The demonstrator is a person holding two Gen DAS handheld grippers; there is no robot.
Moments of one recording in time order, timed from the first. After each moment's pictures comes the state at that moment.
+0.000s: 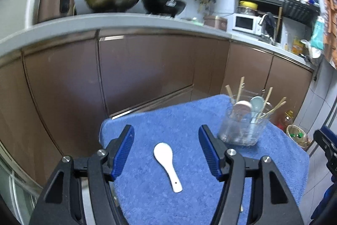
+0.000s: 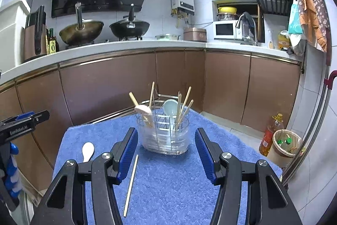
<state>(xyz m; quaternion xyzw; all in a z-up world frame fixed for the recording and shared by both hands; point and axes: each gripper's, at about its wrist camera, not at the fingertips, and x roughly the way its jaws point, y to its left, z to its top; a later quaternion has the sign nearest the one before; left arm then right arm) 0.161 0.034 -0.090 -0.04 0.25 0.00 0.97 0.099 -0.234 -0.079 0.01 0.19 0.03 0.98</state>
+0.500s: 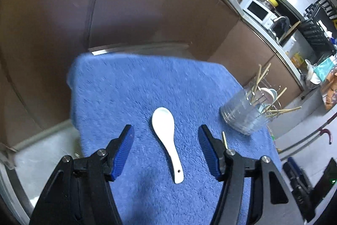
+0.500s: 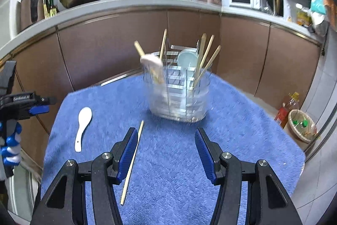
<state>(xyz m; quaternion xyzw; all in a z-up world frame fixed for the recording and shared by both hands) 0.258 0.105 -0.183 -0.21 0.42 -0.11 0.88 0.153 -0.224 -0.141 0.00 0.31 0.08 0.95</state>
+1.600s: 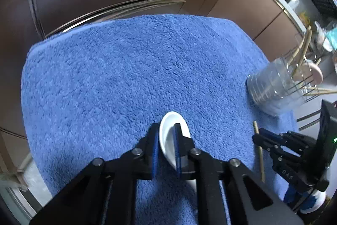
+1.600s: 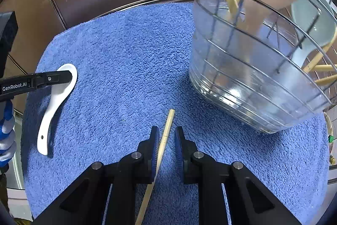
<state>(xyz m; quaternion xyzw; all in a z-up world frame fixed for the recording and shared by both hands) 0.361 0.067 -0.250 -0.11 0.53 -0.14 0.83 0.302 -0.141 -0.226 -0.08 0.53 0.15 0.83</state>
